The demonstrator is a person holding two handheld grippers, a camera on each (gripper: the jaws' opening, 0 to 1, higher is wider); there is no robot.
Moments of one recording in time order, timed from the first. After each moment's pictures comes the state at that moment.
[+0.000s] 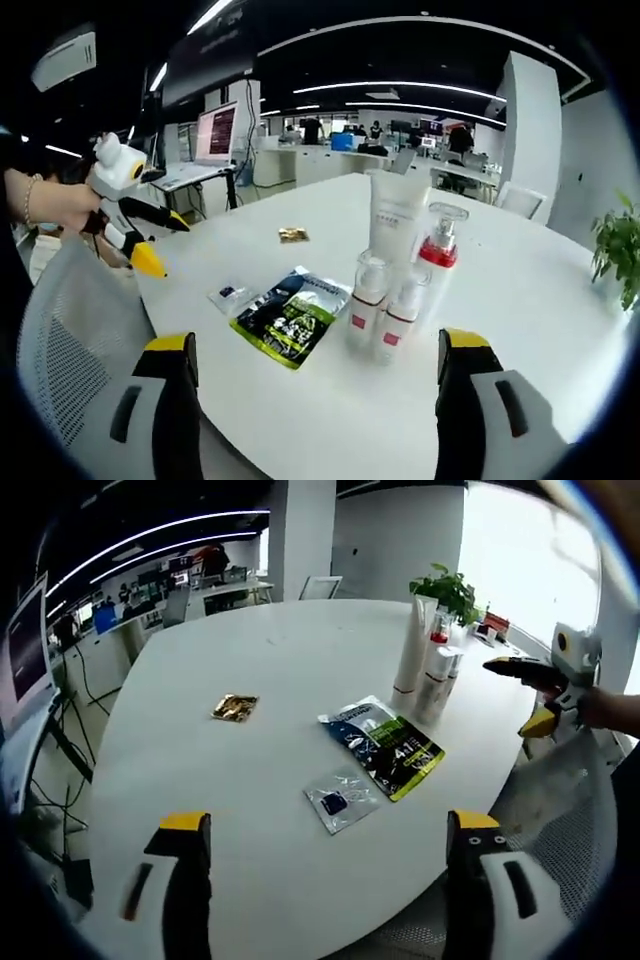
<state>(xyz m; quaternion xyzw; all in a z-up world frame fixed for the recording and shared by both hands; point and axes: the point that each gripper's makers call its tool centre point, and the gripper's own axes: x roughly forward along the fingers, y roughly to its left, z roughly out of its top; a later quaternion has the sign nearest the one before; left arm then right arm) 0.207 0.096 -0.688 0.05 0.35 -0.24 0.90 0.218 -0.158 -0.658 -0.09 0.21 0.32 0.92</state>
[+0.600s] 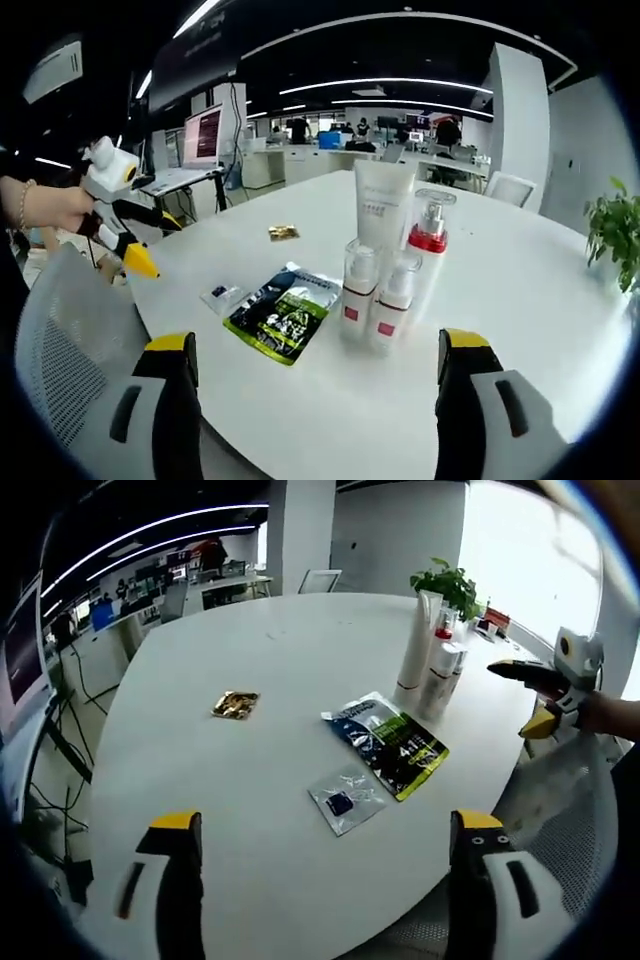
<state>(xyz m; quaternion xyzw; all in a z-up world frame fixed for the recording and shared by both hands) 0.218 0.099 -0.688 0.06 0.36 -0.24 0.90 0.219 -0.159 -0.666 -0.08 0.22 0.31 0.92</state>
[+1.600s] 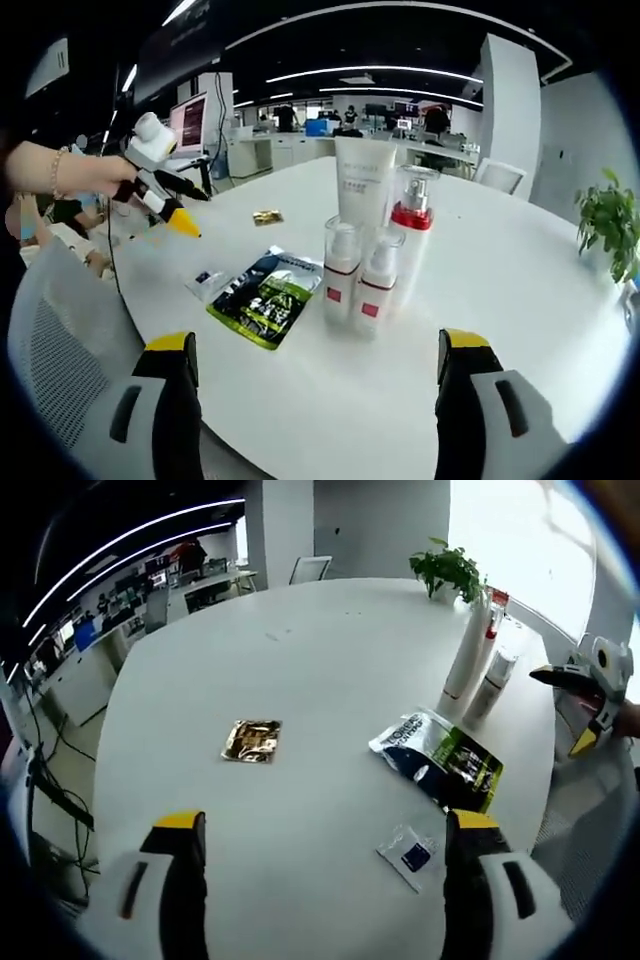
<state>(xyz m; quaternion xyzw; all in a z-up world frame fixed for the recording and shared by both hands) 0.323 0.108 -0.708 0.12 0.38 -0.27 0.88 0.219 -0.173 -0.679 -0.09 0.25 0.28 0.92</state>
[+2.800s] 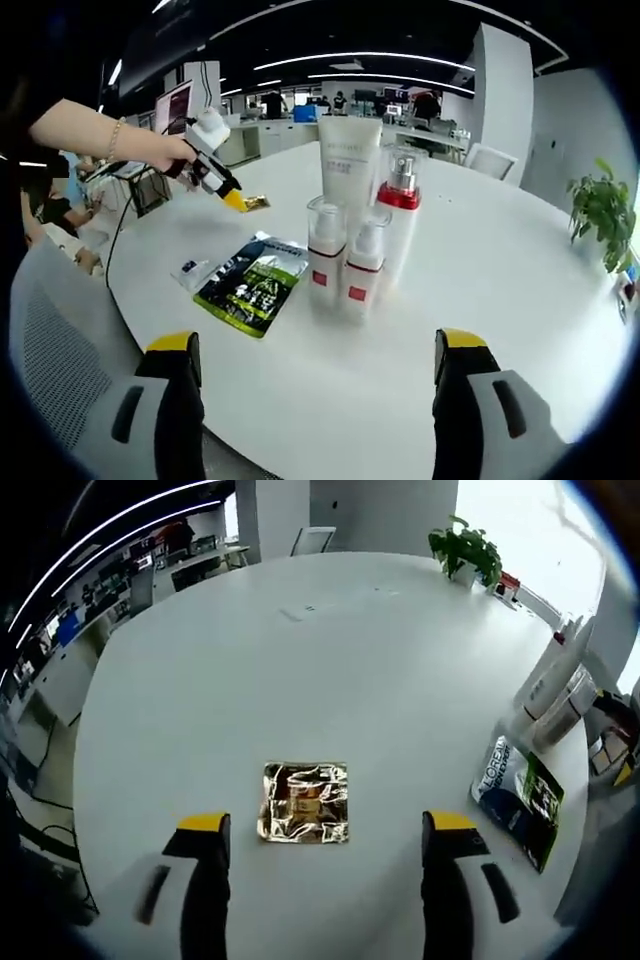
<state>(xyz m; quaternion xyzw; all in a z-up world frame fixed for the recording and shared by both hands) 0.441 0.114 -0.751 0.14 0.43 -0.29 0.85 0.222 -0.185 -0.691 -0.09 0.28 0.25 0.92</state>
